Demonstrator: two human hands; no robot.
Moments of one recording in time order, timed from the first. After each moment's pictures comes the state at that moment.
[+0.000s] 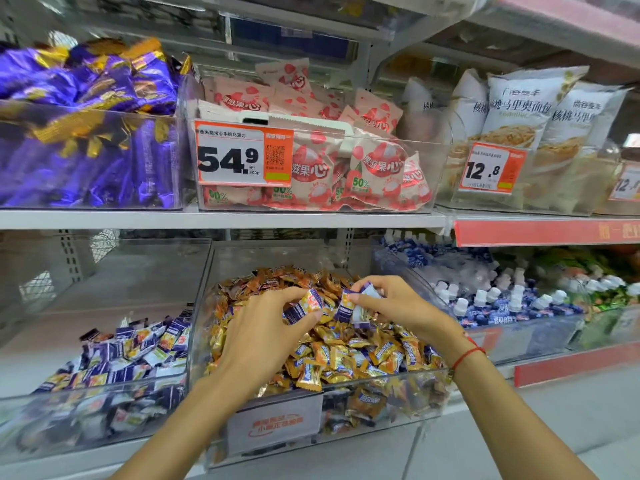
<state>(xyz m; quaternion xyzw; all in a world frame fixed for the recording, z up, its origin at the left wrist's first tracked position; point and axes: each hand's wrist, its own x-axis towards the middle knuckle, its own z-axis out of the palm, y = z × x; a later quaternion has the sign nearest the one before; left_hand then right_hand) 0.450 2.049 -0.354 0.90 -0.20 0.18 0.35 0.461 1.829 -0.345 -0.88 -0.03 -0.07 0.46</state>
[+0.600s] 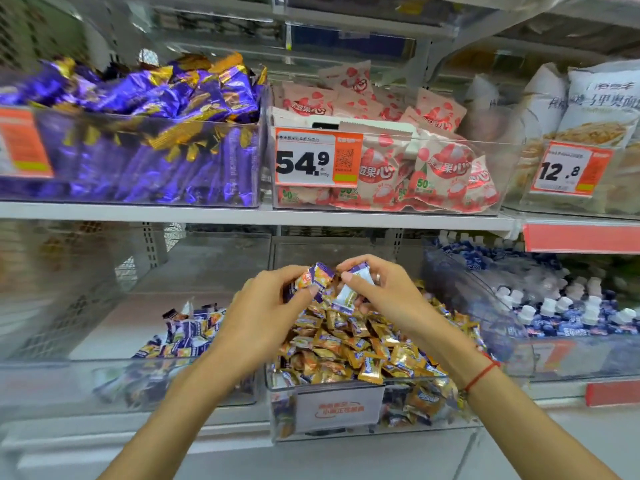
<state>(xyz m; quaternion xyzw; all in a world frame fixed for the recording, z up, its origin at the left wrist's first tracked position) 0.439 2.124 -0.329 0.87 -0.20 0.15 0.42 0.449 1.929 -0.325 -0.81 -0.11 -0.11 0.56</state>
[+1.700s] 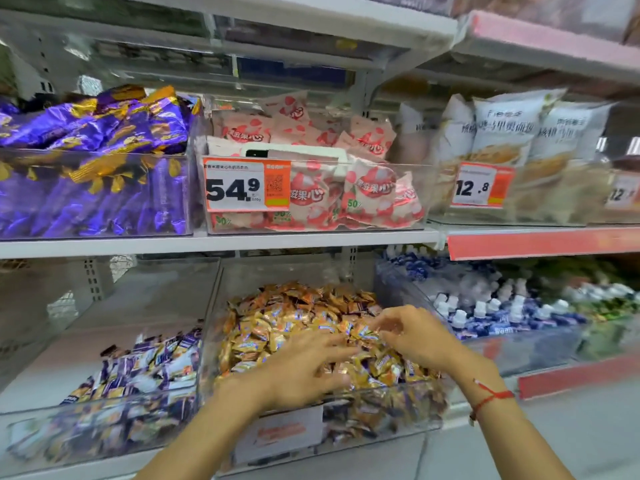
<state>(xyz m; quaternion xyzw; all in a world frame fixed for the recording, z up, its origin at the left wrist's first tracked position) 0.462 2.033 -0.369 0.89 -0.45 -0.02 0.12 0.423 1.817 -0.346 -0.98 0.01 -0.08 0.20</state>
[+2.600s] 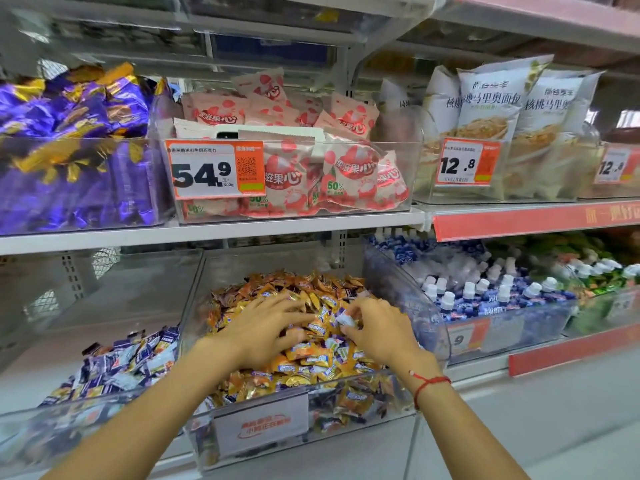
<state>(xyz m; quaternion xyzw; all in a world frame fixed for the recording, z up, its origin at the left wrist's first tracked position) 0.509 2.047 -0.367 0.92 -0.39 0.02 0.01 0.442 1.844 -0.375 -0.97 0.05 -0.17 0.16</state>
